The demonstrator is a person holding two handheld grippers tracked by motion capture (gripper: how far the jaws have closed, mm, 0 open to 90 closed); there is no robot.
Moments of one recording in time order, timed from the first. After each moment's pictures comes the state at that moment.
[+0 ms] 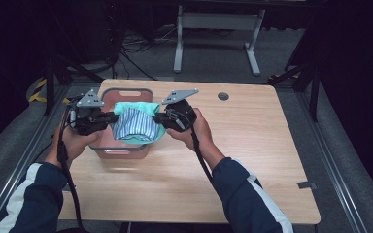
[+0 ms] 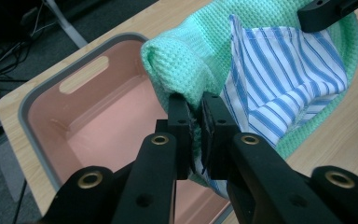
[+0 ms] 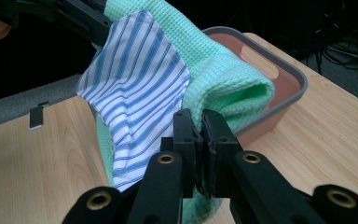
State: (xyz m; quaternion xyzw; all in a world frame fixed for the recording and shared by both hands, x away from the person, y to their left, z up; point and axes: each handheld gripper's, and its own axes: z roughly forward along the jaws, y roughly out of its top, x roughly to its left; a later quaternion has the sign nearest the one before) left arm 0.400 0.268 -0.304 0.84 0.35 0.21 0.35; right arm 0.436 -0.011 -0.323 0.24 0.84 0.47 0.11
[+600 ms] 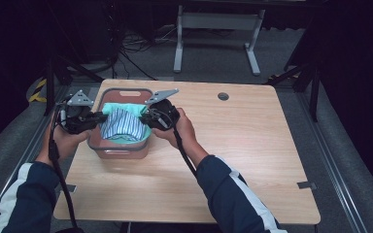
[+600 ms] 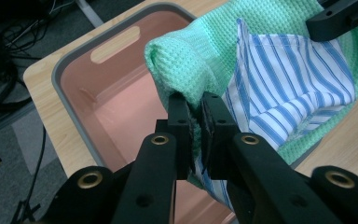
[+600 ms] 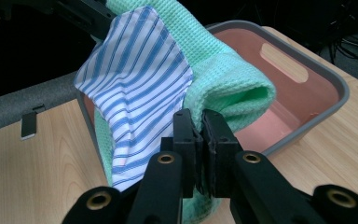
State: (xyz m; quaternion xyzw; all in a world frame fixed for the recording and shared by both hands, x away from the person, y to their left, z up) left arm 0.410 0.296 -0.318 0.84 0.38 0.21 0.33; right arm 0.451 0.032 -0.341 0.24 0.85 0.46 0.10
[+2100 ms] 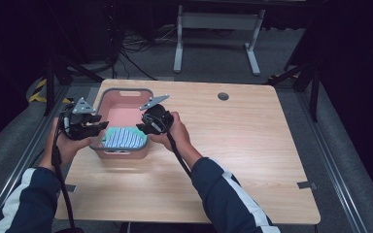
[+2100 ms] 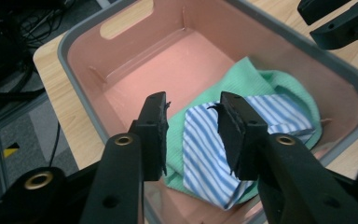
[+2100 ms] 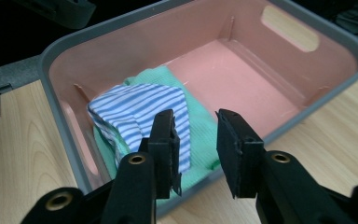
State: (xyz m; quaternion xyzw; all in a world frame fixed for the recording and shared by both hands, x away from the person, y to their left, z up) left arm 0.406 0.296 -0.342 0.83 0.39 0.24 0.30; right arm 0.458 0.046 -0.370 0.25 0.87 0.41 0.11
